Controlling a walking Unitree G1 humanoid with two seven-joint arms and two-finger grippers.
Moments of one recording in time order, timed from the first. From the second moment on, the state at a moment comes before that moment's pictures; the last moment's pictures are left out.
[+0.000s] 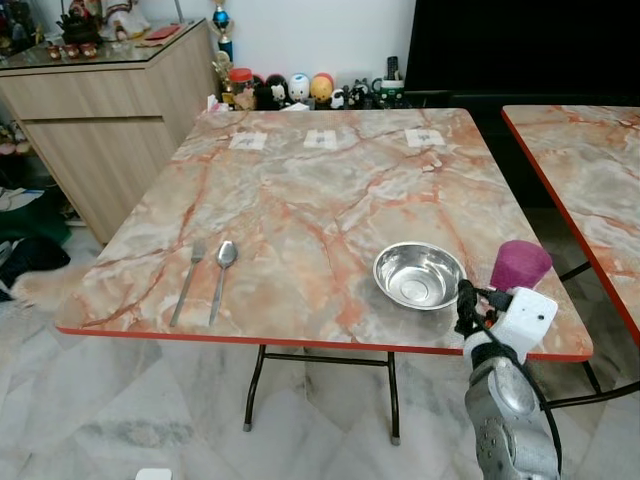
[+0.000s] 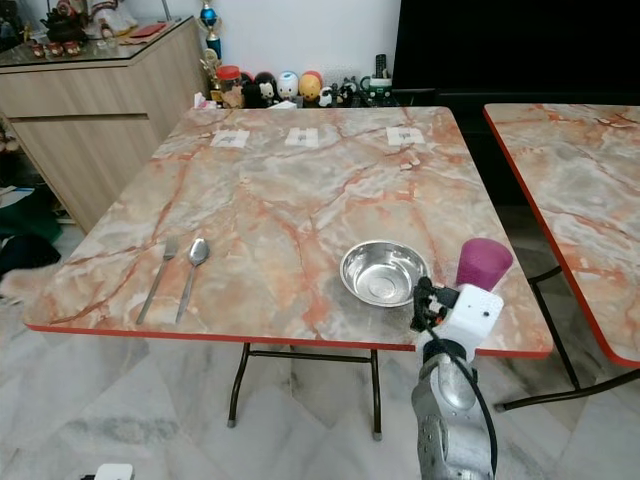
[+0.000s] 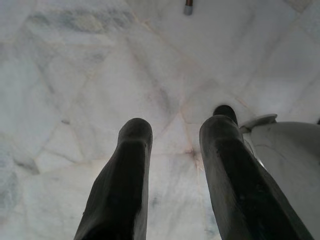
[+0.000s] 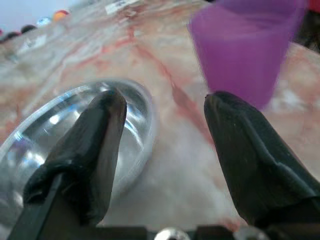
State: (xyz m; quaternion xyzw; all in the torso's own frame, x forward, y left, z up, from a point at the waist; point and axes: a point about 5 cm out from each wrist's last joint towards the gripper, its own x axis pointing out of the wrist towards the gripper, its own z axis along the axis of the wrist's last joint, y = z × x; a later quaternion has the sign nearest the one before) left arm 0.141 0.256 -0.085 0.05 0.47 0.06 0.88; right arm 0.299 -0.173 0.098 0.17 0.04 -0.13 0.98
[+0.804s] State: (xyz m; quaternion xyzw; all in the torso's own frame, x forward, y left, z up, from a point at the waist) left arm 0.141 0.258 -0.084 0.06 0.47 0.07 0.88; right arm 0.319 -0.169 0.076 0.24 0.13 -0.13 0.95
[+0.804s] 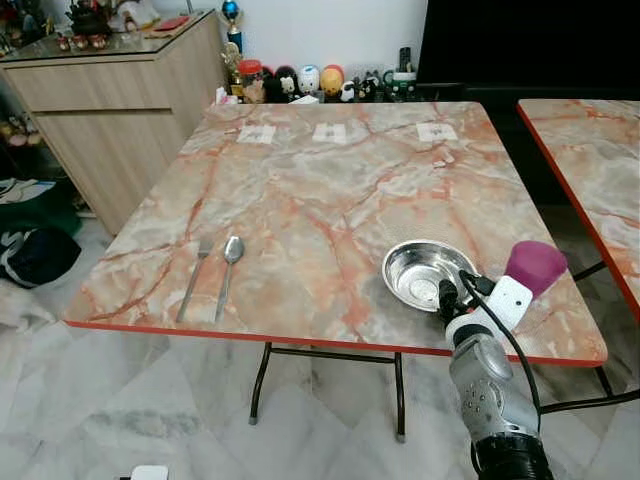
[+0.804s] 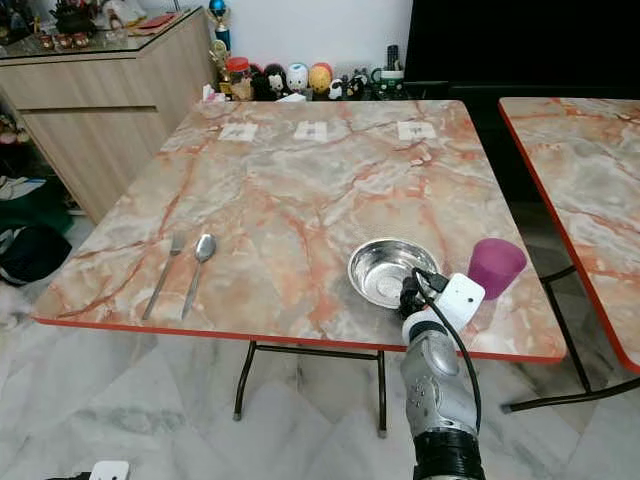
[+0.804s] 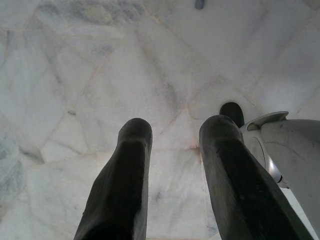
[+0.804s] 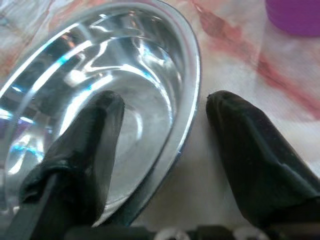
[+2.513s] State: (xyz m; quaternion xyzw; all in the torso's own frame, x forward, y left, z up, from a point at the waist) left arm 0.138 0.252 -0.088 0.06 0.48 0.07 0.88; right arm 0.319 -0.129 0.137 0.17 -0.11 0.02 0.98
